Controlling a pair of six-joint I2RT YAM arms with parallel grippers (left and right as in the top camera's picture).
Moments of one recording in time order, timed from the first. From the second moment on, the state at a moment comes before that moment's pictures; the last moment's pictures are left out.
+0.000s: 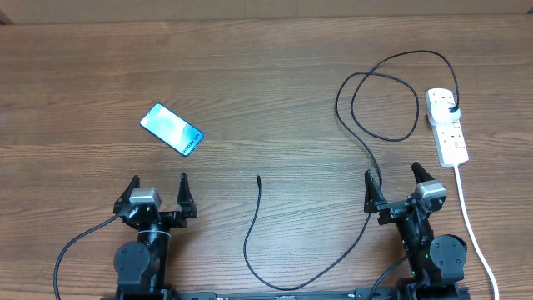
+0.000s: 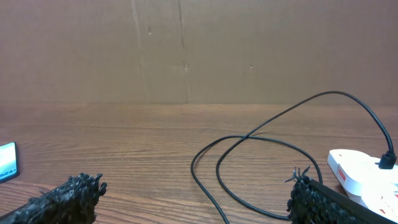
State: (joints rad) left arm -0.01 0.01 0.01 -0.08 -0.01 -0.12; right arm 0.08 0.01 0.02 -0.02 -0.12 0.07
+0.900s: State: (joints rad) left arm -0.01 0.22 0.34 -0.34 0.00 -0.02; right arm 0.08 0.01 0.02 -0.03 -0.12 0.07
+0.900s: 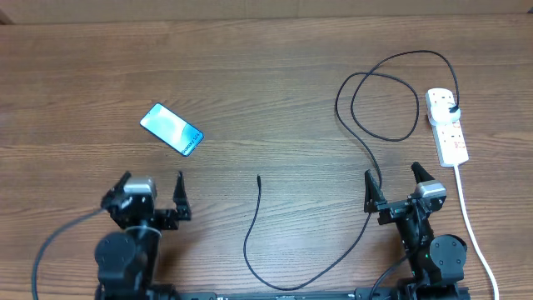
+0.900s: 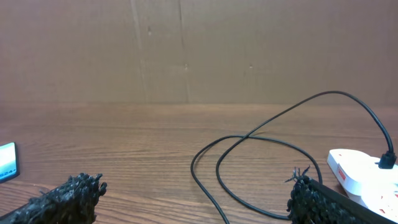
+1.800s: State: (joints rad) left arm -0.01 1.52 1.42 -0.92 0.06 -0.28; right arm 0.08 0.01 0.02 -0.03 -0.12 0.07
